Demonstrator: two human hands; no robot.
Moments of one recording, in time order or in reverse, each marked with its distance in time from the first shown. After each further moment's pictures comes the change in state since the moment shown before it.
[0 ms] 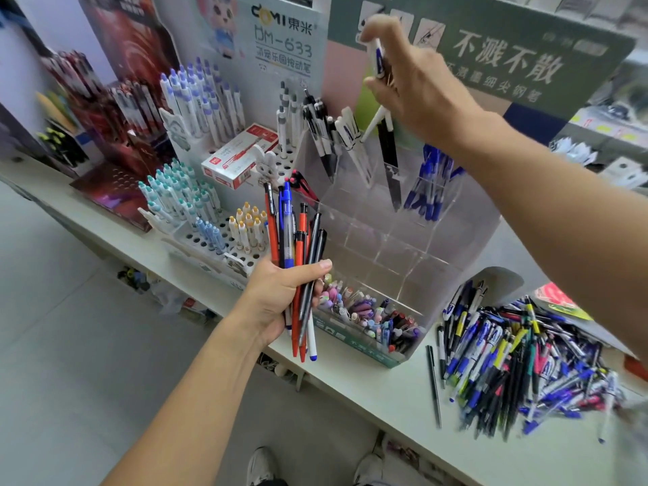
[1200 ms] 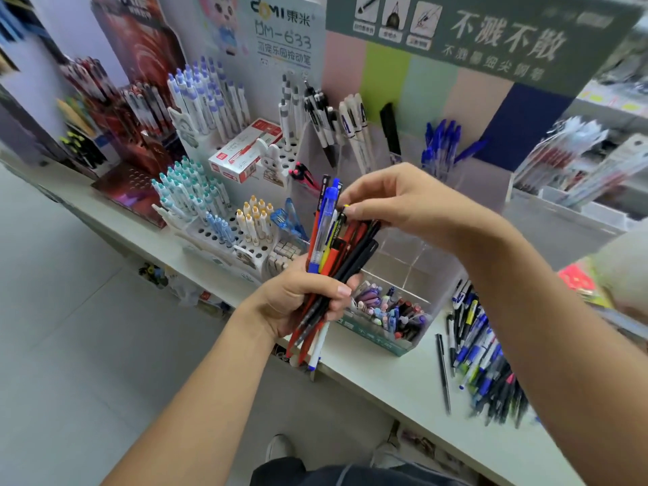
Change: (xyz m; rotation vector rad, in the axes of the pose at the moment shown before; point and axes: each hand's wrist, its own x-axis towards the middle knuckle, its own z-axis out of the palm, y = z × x) left_hand -0.011 -0.003 0.008 0.002 -0.636 -0.085; right_hand -0.094 -0.095 -0.004 0.869 -0.480 0.646
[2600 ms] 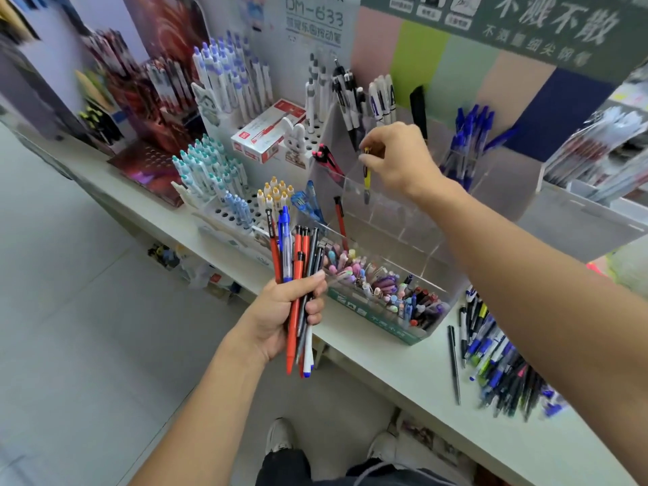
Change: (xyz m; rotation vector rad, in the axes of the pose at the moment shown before) left_hand -0.045 -0.043 -0.029 -0.275 0.435 0.057; right_hand 0.101 0.038 0.012 -0.630 0.469 -0.134
